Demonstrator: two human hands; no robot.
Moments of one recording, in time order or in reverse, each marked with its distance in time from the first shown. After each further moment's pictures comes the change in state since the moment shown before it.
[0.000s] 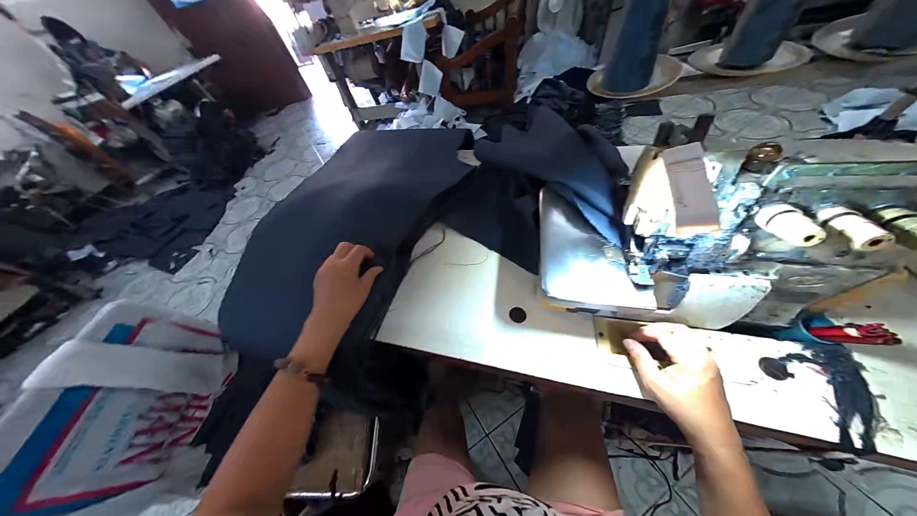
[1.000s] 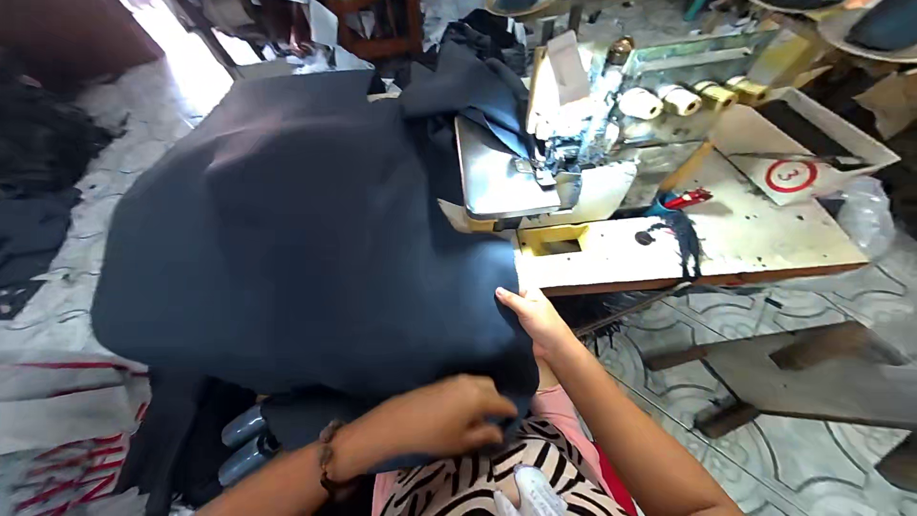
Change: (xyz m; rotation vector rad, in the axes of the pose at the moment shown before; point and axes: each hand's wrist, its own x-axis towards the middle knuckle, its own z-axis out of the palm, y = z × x) left_hand -0.174 0.170 0.020 -0.708 -1.015 0.836; right_hand -0.050 -0.114 0.021 1.076 -0.303 0.820
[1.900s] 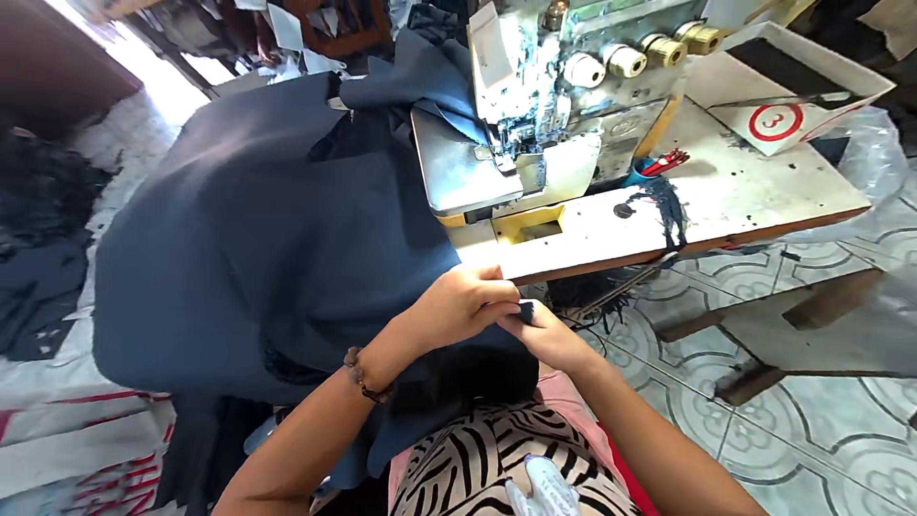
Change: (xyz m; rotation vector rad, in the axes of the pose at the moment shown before) left_hand 0.090 -0.028 -0.065 0.333 0.385 0.312; right_hand -0.030 0.004 -0.041 -0.275 -0.279 -0.341
